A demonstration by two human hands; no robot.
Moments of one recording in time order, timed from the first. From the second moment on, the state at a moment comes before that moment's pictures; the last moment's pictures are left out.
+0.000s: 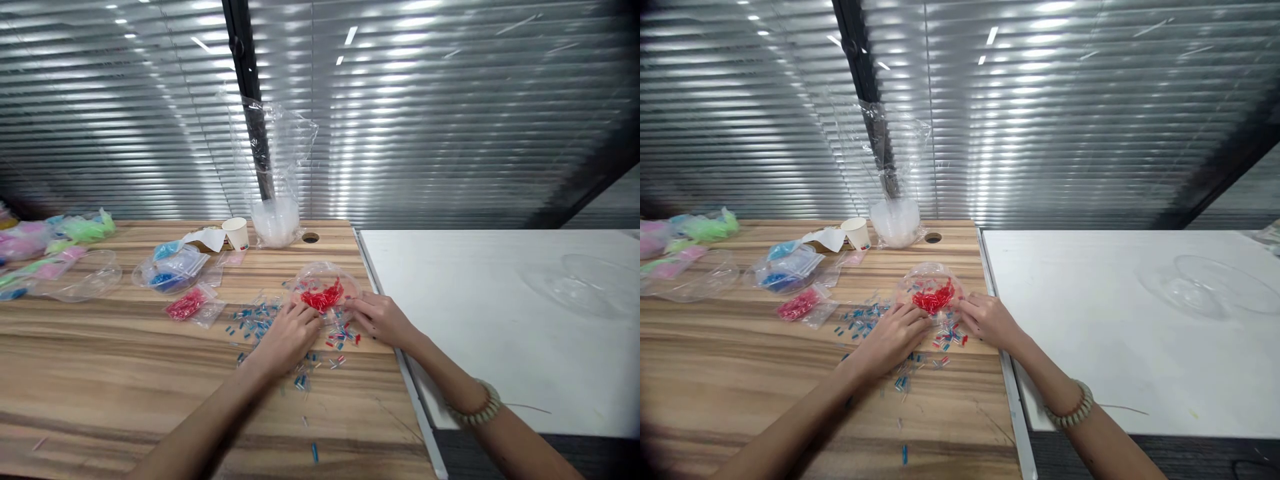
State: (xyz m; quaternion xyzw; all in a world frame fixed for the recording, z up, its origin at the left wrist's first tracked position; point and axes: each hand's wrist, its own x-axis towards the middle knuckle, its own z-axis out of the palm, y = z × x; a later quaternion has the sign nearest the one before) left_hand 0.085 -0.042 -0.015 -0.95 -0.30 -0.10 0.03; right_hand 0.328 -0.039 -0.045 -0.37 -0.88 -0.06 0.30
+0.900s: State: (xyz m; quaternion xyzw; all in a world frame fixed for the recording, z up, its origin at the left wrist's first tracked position) left_hand 0.085 -0.042 -0.013 -0.95 -0.30 -0.11 0.03; right_hand 0.328 -0.040 -0.045 -0.36 -0.88 -0.05 0.30
